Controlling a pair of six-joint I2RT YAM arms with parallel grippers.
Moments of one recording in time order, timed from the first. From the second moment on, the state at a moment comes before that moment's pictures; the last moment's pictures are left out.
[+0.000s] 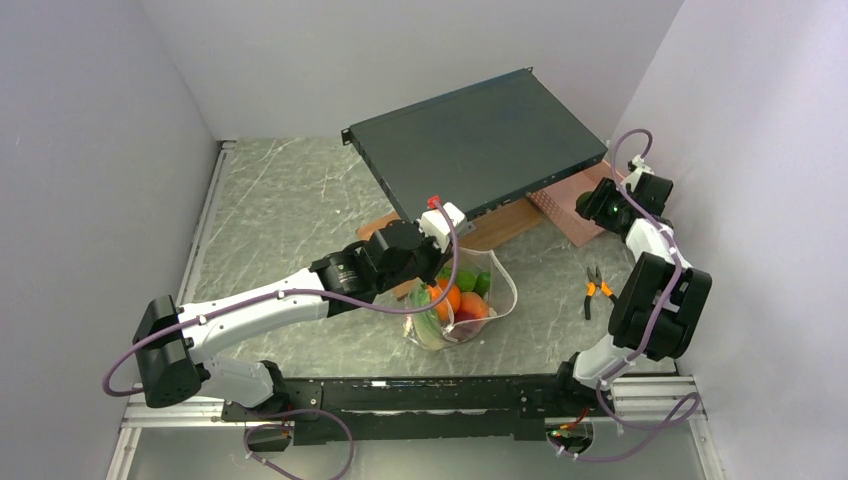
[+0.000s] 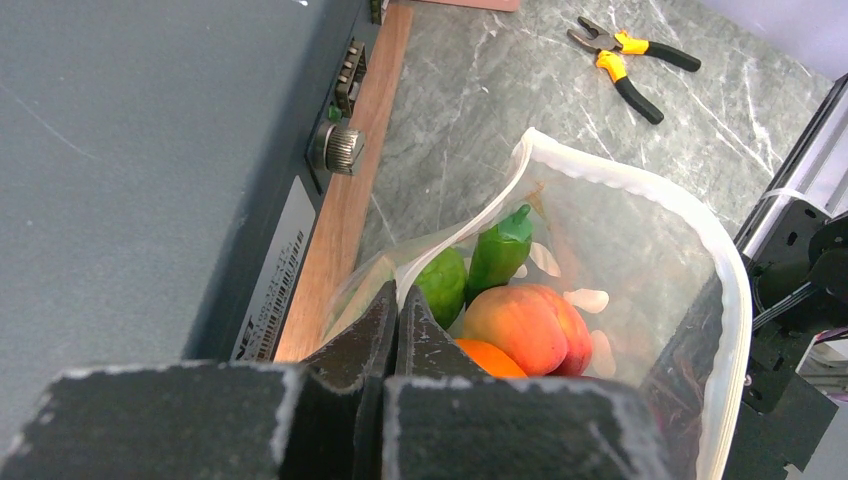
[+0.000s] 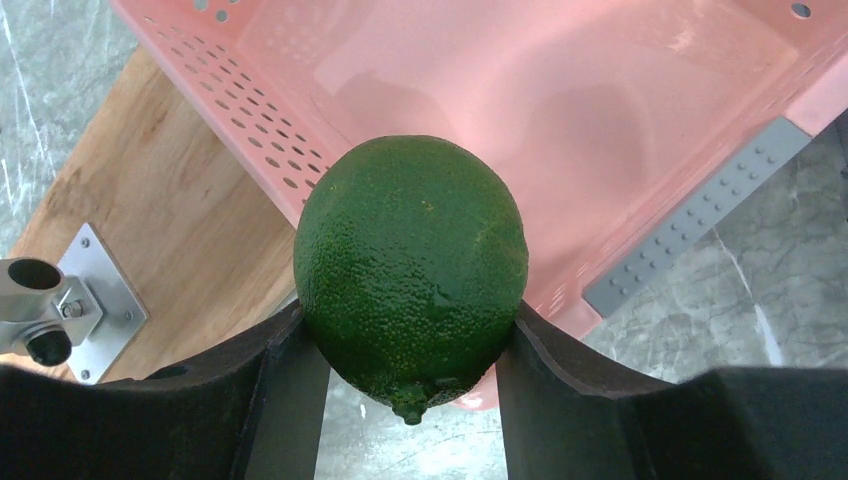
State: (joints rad) left arm -1.07 1.33 1.10 -0.13 -0.18 -0.12; right arm -0.41 1.58 1.02 -0.13 -0.38 0.16
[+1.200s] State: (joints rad) left arm -1.07 1.33 1.10 -0.12 -0.17 -0.12; right arm -0.43 1.42 0.96 -0.21 -0.51 0.03
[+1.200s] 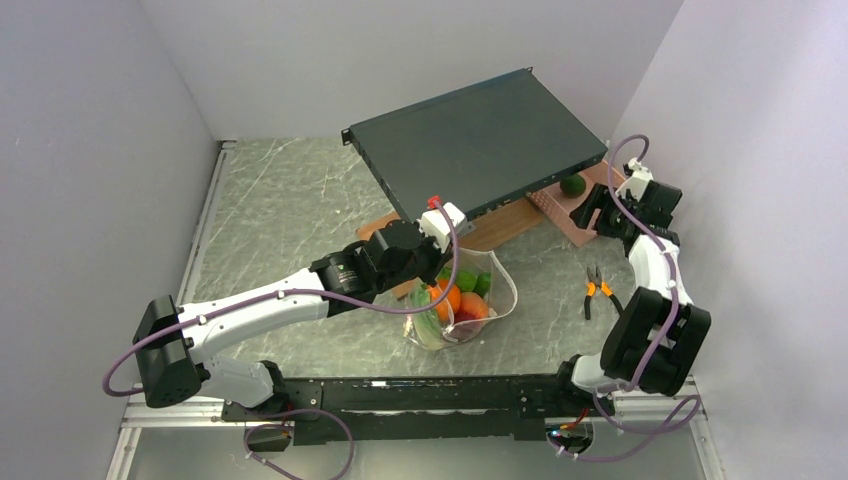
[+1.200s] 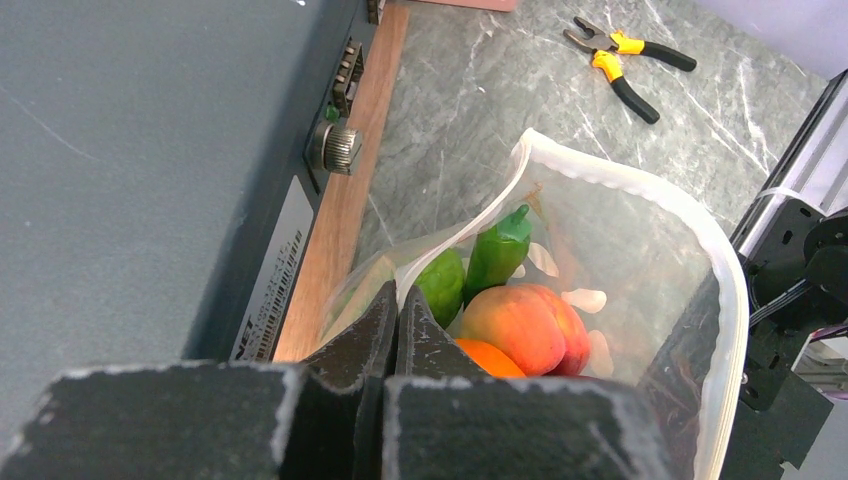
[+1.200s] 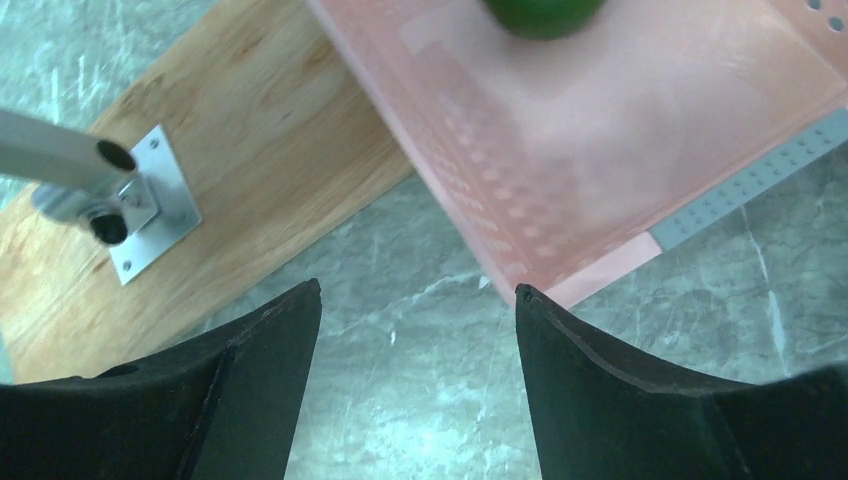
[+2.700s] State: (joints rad) left arm -1.05 1.33 1.10 -0.12 -0.09 -0.16; right arm -0.13 0.93 1.04 -1.19 -1.29 -1.19
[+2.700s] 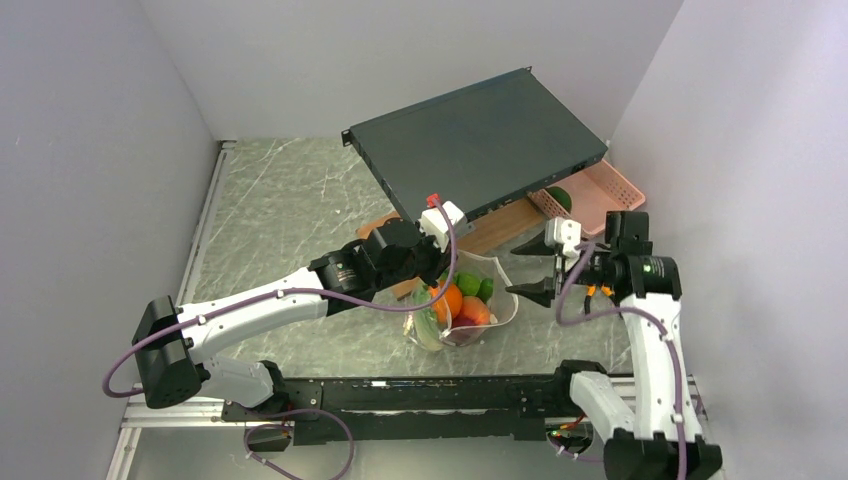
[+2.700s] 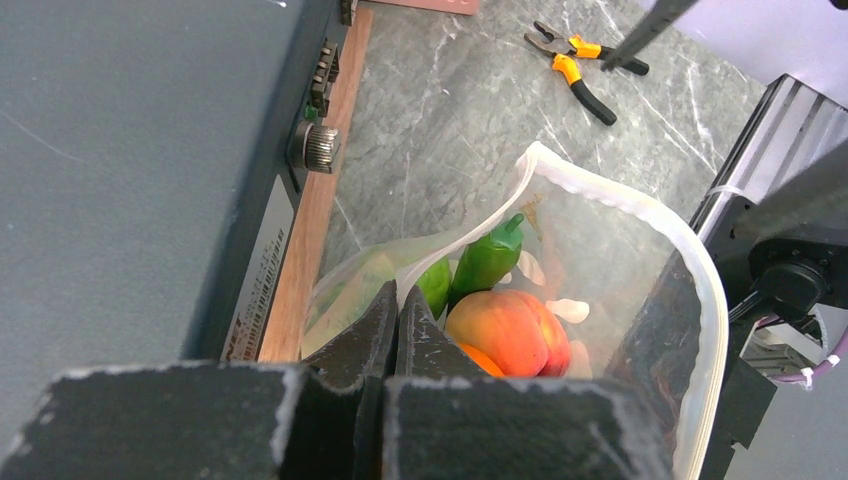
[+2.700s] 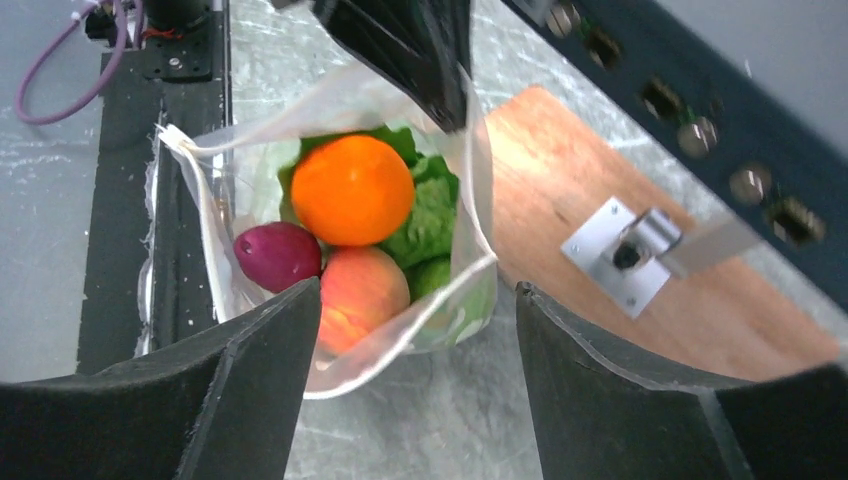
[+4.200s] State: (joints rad) left arm -1.05 1.33 1.10 -0.11 -0.05 -0.18; right arm 0.63 0.98 0.93 -1.07 -0.82 -1.50
